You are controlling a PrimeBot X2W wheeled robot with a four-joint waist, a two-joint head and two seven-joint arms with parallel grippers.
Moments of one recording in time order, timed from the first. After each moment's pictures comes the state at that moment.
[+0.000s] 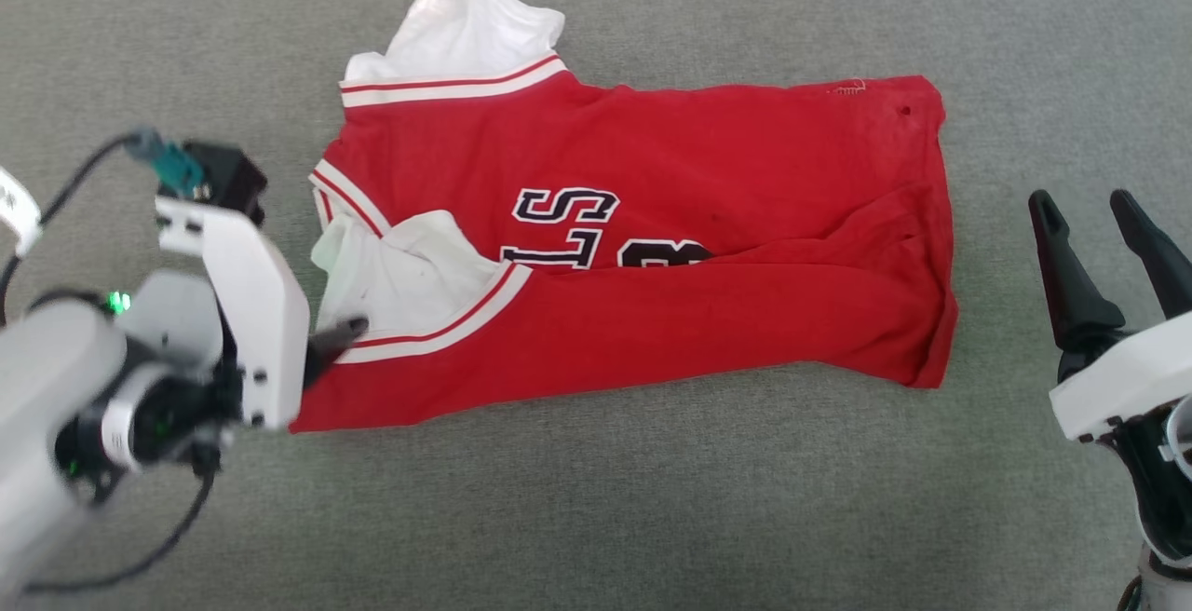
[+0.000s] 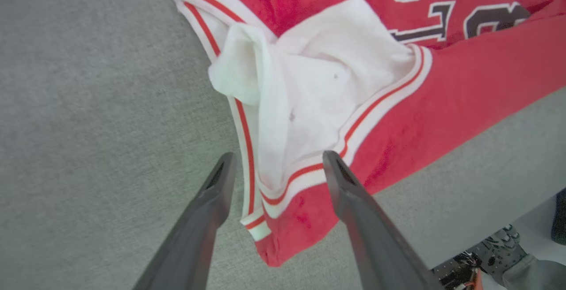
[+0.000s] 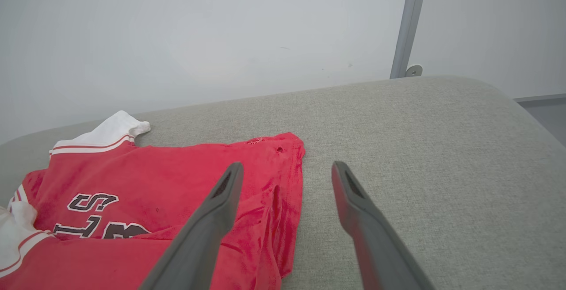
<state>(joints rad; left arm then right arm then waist) -0.90 0.95 -1.07 -0.01 -1.32 0.30 0.63 -0.20 -0.12 -0.18 -0.24 0.36 0.13 0.41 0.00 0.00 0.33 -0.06</state>
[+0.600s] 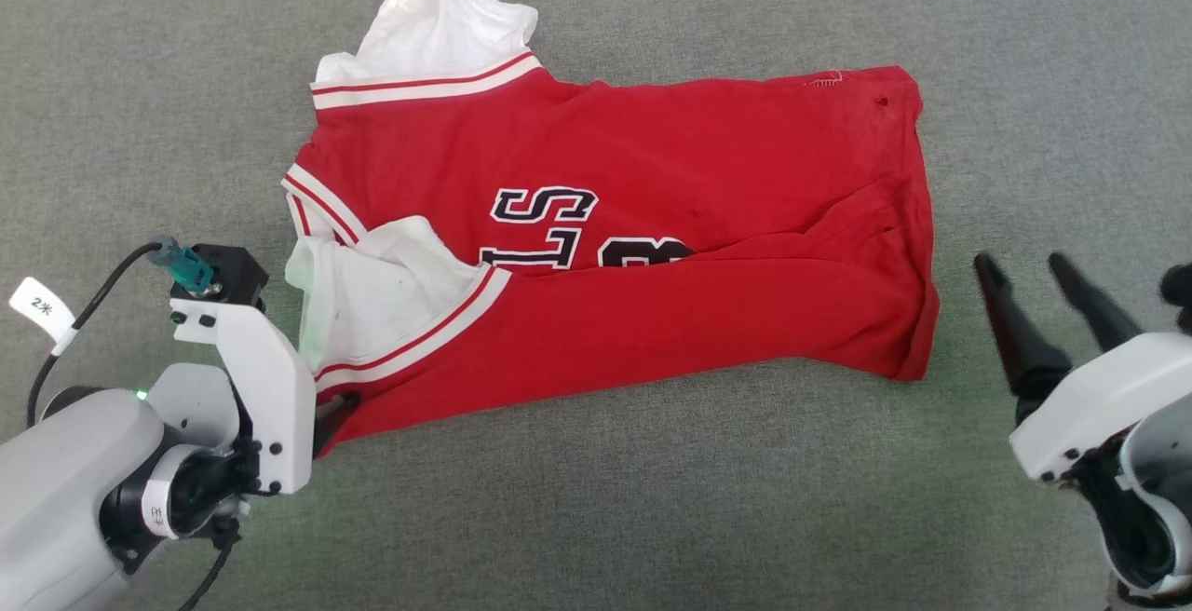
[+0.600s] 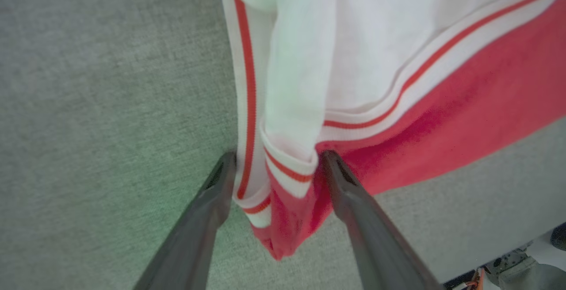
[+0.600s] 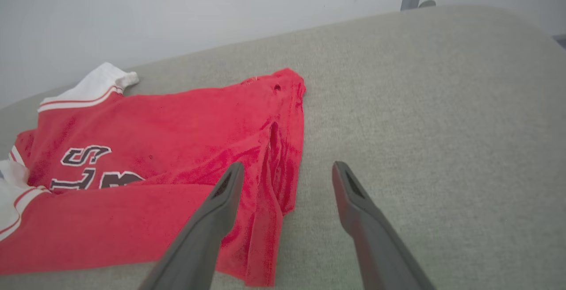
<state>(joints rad) -0.75 0.95 -1.10 0.02 -1.32 0.38 0.53 -0.15 -0.09 -0.16 -0.22 0.38 0.13 0.49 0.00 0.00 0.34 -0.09</state>
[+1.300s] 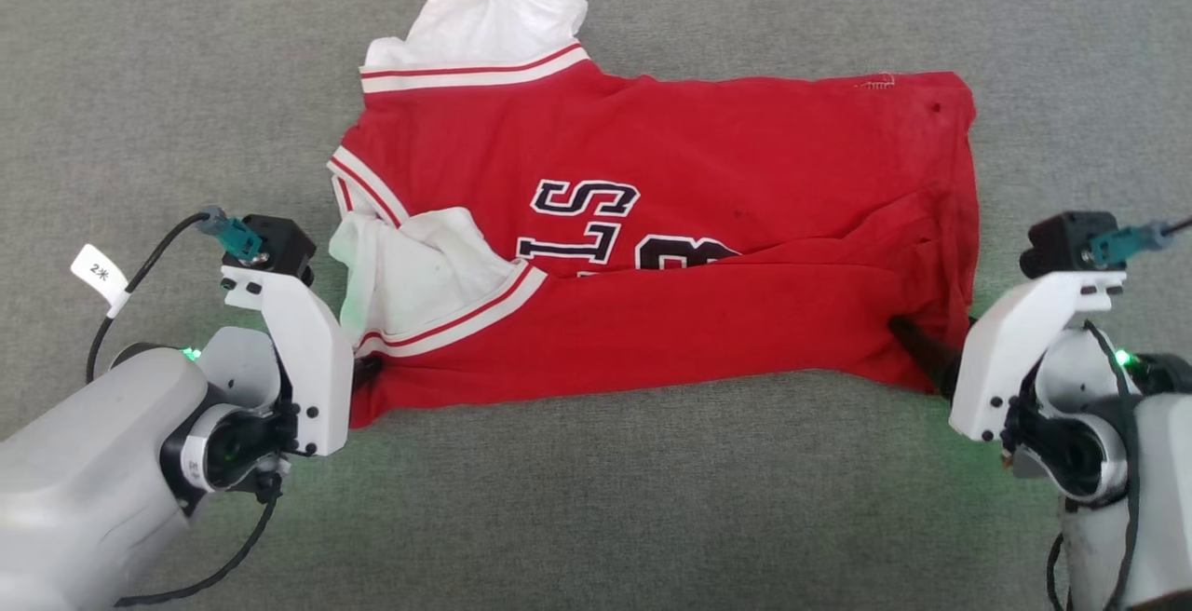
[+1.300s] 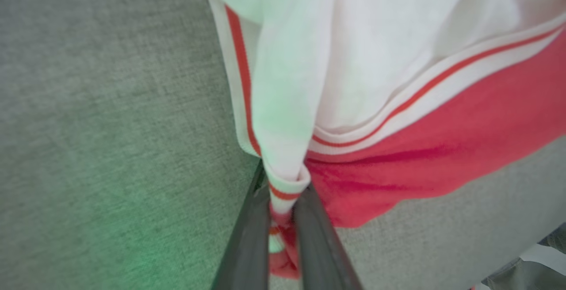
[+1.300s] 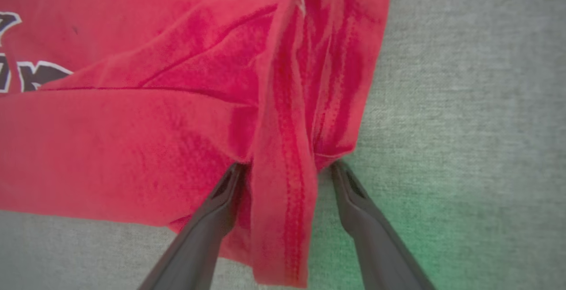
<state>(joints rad) -0.80 0.77 -1.12 0.29 -1.31 0.18 0.50 -0.33 -0.12 -0.08 0.12 0.39 0.13 0.84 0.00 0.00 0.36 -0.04</state>
